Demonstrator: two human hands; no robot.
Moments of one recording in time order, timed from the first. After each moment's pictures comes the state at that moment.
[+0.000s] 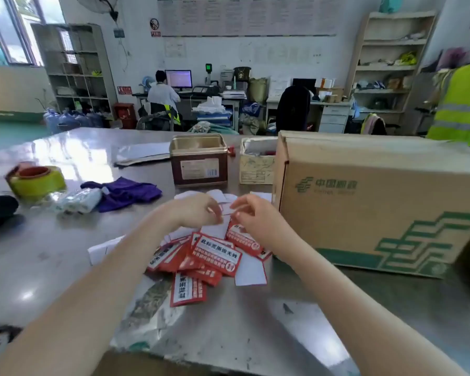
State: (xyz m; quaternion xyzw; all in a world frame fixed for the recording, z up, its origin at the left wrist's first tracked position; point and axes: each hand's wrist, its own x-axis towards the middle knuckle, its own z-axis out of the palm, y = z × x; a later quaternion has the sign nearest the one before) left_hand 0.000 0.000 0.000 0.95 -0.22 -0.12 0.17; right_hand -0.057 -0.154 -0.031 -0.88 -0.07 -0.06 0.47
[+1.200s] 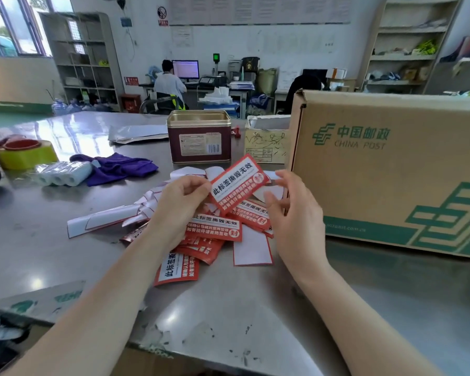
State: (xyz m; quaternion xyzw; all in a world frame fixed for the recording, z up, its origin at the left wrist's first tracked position) left_hand -0.017 -0.005 -0.085 0.72 -0.06 0.04 0.69; right_hand -0.075 -0.172 -0.102 -0.85 0.00 -0.37 0.38
